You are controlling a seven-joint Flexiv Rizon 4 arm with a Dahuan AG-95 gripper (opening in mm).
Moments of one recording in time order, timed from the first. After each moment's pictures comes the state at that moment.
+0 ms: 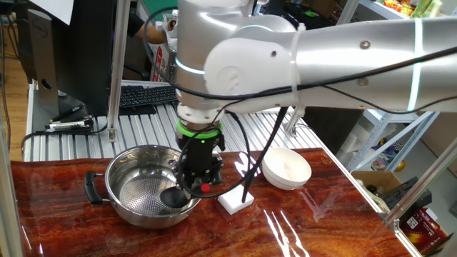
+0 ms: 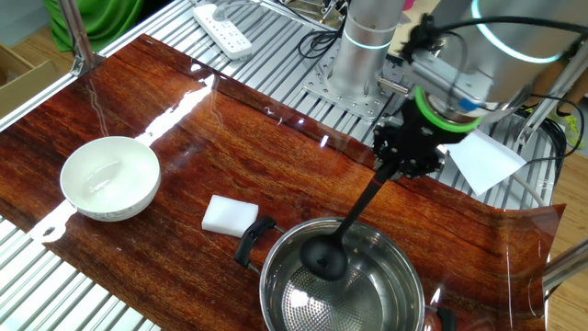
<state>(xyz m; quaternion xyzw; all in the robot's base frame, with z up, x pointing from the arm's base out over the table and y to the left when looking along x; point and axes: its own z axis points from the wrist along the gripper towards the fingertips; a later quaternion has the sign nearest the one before) 0.435 0.211 0.219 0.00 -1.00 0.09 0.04</state>
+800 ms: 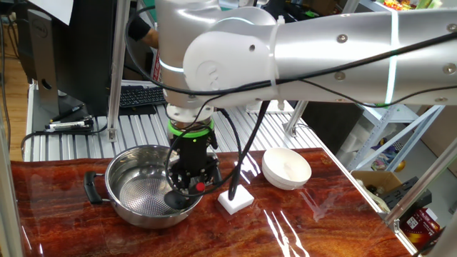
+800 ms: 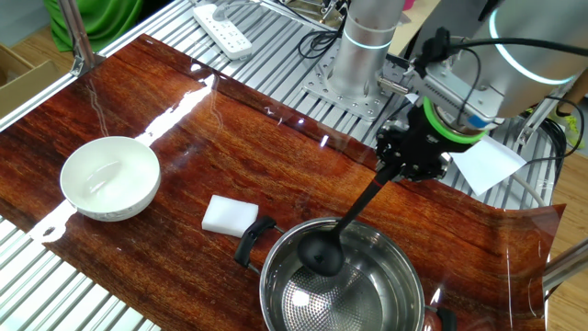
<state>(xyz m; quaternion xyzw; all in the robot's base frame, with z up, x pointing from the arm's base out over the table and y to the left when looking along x) 0.437 0.214 0.217 -0.02 -0.99 0.12 0.05</state>
